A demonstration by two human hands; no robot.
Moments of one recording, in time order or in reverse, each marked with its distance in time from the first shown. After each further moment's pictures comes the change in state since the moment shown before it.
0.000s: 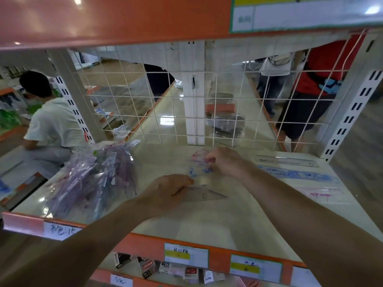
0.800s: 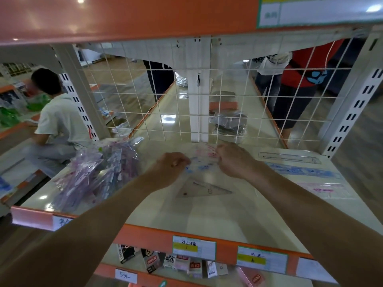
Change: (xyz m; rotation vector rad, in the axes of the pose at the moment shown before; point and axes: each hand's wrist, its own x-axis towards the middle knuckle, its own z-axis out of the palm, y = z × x) left_hand 0.032 -0.010 -0.019 -0.145 0.061 -0.274; right_hand -0.023 -0.015 -0.005 -0.115 0.060 0.077
